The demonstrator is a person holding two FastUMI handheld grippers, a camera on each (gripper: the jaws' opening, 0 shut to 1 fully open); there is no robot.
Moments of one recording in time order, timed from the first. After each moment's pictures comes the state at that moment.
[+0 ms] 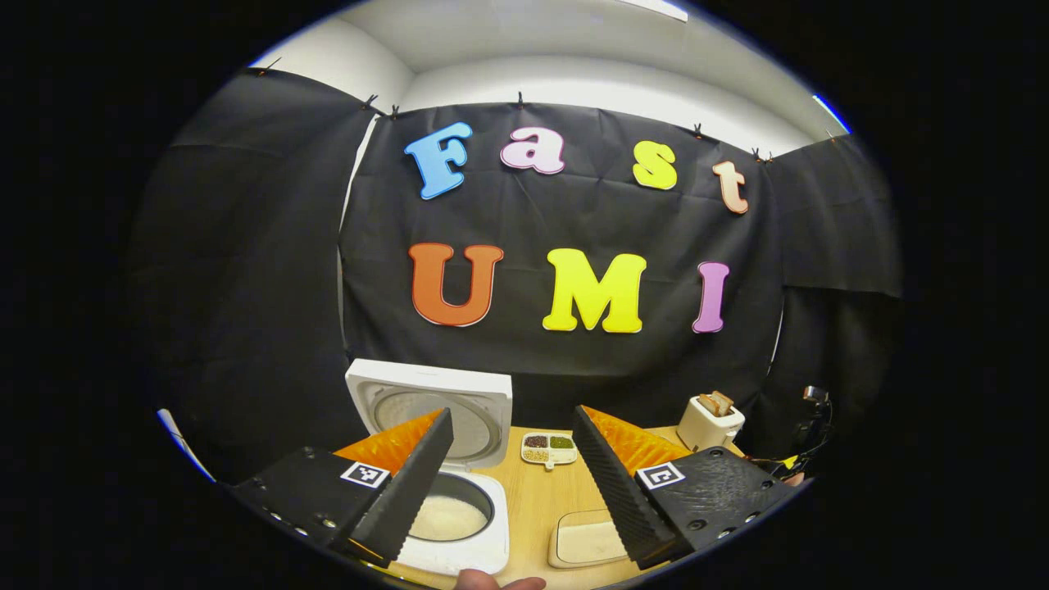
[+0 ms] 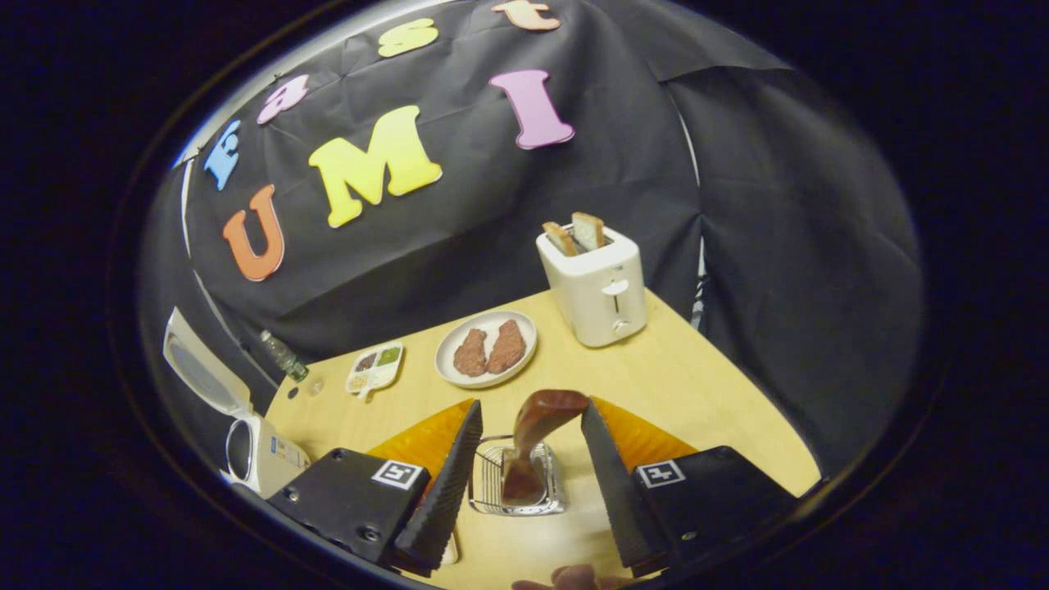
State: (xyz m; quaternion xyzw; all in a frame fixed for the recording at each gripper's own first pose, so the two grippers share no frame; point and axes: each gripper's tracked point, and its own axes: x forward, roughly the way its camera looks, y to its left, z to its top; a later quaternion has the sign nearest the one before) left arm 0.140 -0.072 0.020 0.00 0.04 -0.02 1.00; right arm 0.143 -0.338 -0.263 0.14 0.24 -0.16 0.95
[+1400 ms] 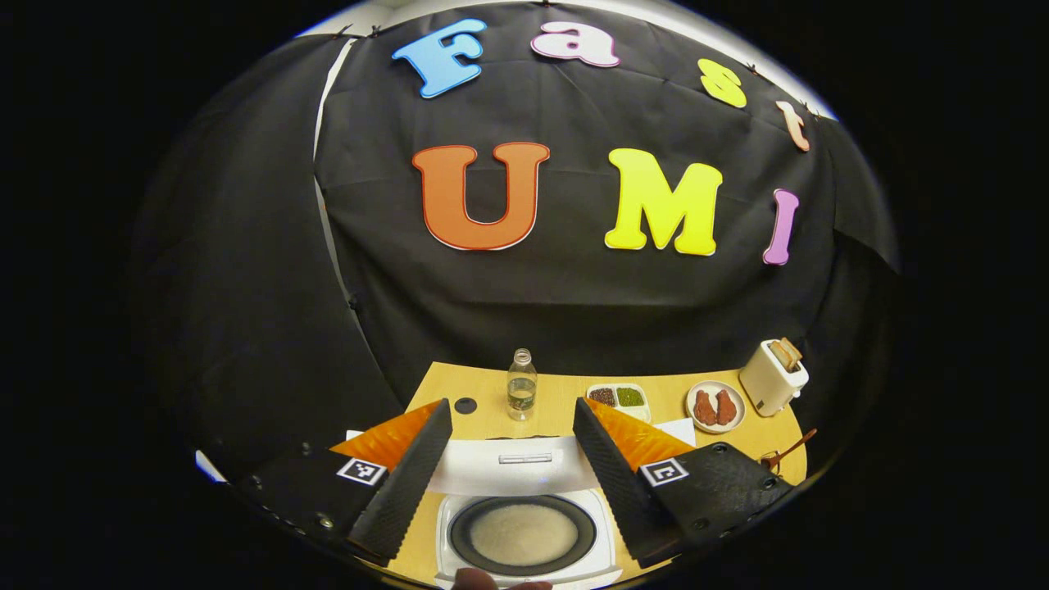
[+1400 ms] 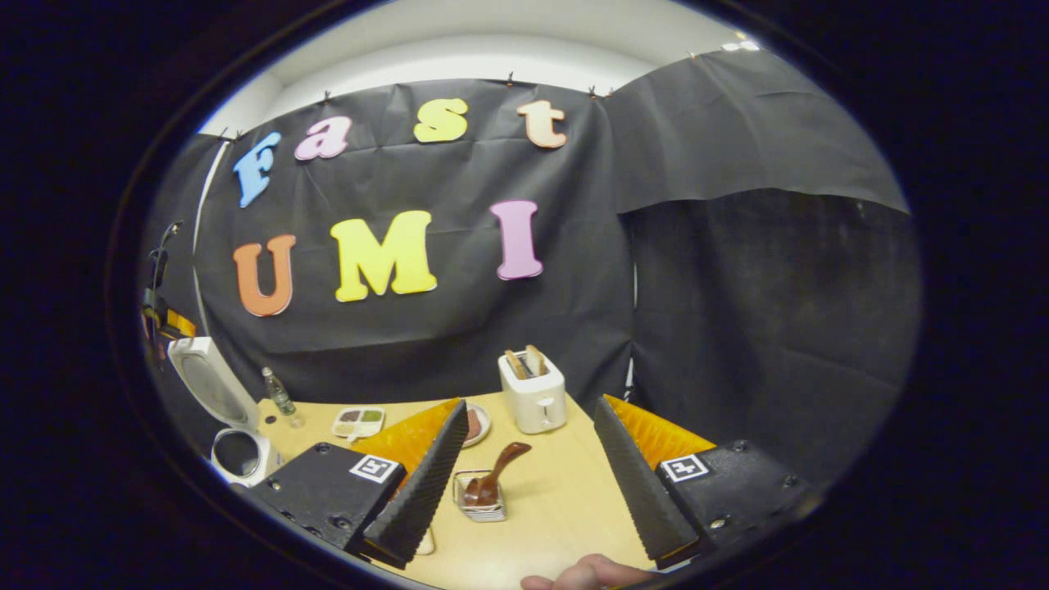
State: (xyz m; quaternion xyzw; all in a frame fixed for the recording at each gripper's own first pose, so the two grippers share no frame) left arm 0.286 0.046 -0.041 0.02 0.25 -0.01 0.97; right arm 0.029 -0.291 -0.099 0.02 0.11 -0.21 0.97
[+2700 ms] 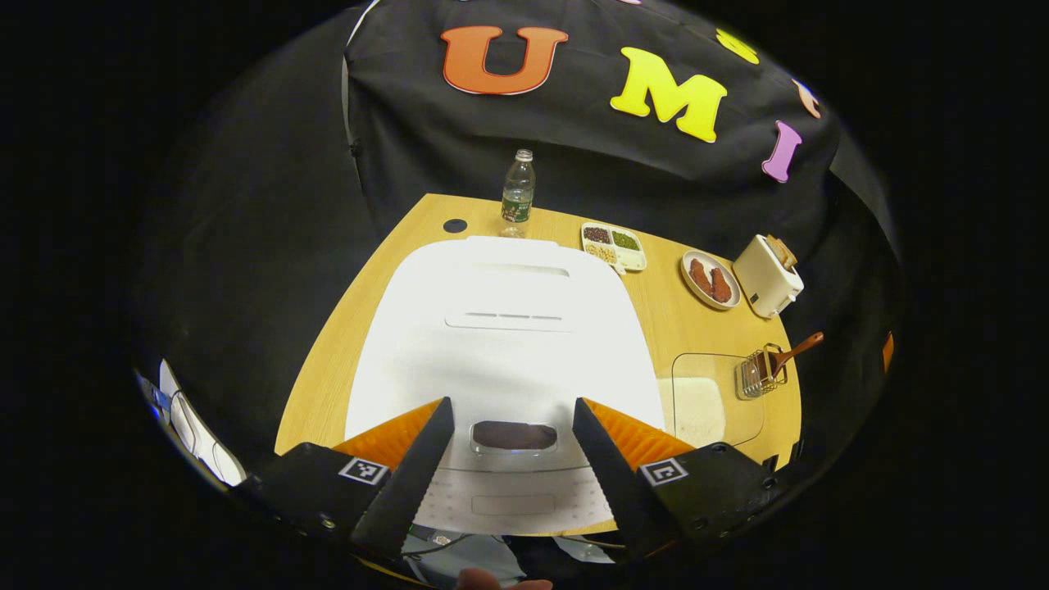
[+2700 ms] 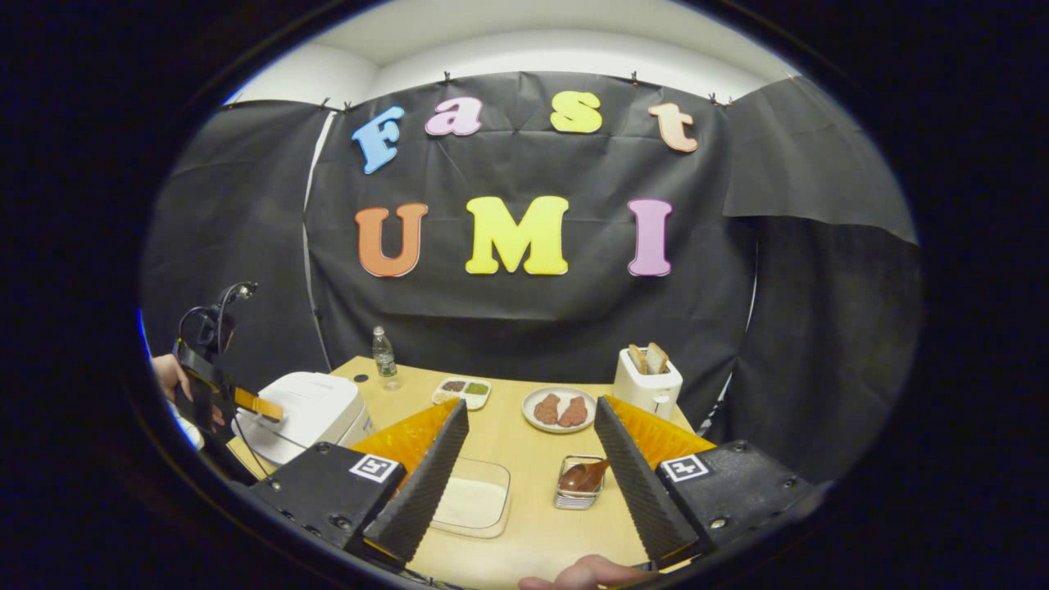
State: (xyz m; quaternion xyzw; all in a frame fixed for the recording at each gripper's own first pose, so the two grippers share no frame) left arm 0.121 0.036 -0.236 -0.04 0.45 -0.01 0.89; right arm 0.046 -0.170 -0.113 -0.03 0.13 -0.04 0.99
